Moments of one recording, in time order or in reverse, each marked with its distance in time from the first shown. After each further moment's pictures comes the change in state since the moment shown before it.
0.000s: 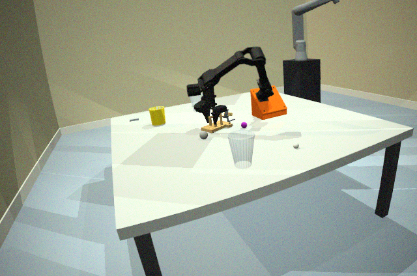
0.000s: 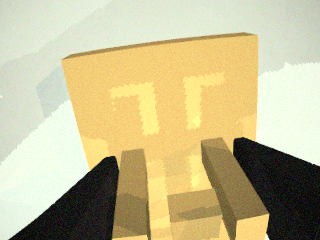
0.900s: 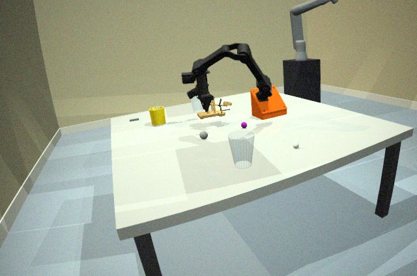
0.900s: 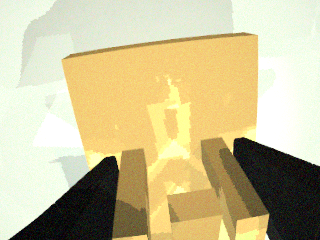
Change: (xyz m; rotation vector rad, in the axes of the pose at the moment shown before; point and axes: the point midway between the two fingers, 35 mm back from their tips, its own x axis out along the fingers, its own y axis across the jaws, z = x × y) arm -0.046 -0.096 -0.052 0.516 0.013 -0.006
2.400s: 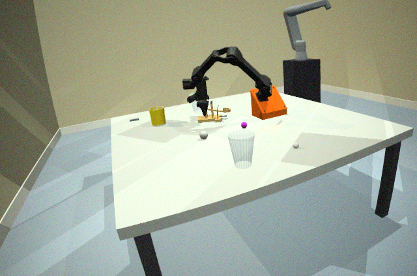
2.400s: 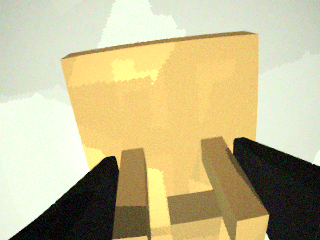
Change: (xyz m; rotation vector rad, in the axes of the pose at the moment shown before) arm 0.045 -0.078 -0.009 0.284 0.001 0.003
